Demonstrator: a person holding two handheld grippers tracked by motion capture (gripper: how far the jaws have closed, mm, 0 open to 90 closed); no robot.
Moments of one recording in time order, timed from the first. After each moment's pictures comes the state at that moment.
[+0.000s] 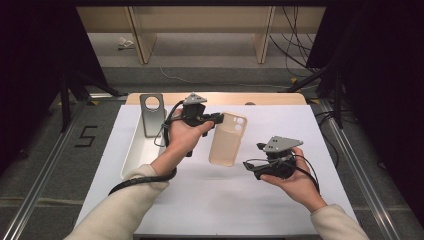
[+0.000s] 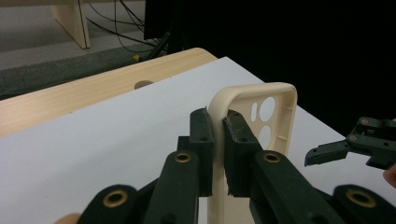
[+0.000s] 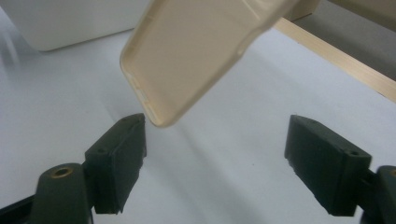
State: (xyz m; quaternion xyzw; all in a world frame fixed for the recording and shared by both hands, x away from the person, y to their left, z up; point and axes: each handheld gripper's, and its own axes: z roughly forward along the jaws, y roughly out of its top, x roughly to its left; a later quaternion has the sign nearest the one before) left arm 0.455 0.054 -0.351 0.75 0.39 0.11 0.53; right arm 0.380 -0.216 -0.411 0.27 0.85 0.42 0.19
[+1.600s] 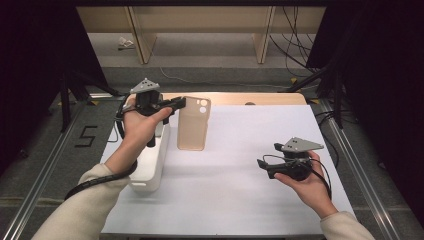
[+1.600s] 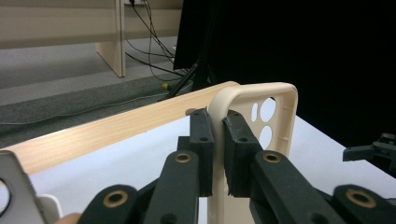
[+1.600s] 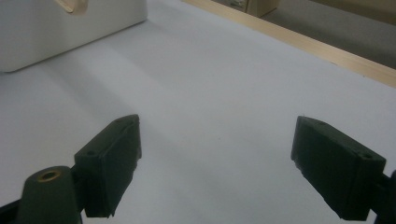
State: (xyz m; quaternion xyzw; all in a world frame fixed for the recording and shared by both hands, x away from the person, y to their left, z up) left arm 0.448 0.152 -0.311 0.71 0.41 0.16 0.56; right arm 0.373 -0.253 -0.416 0.35 0.80 0.44 0.21
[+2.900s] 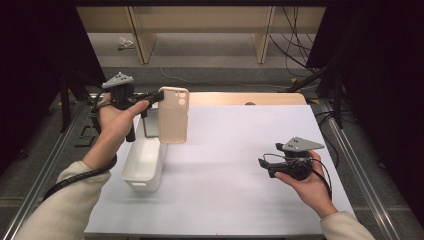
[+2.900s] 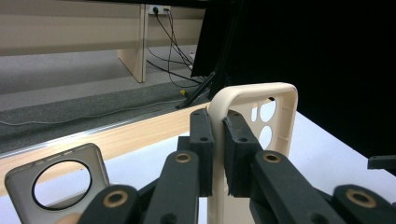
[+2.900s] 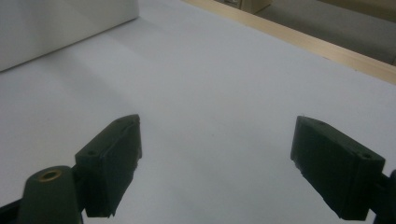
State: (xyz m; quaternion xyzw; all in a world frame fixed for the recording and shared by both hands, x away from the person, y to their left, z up) left arm 0.453 0.202 -0.300 0.69 0.43 0.19 0.56; right arm 0.375 -0.255 -0.417 0.36 0.80 0.43 0.21
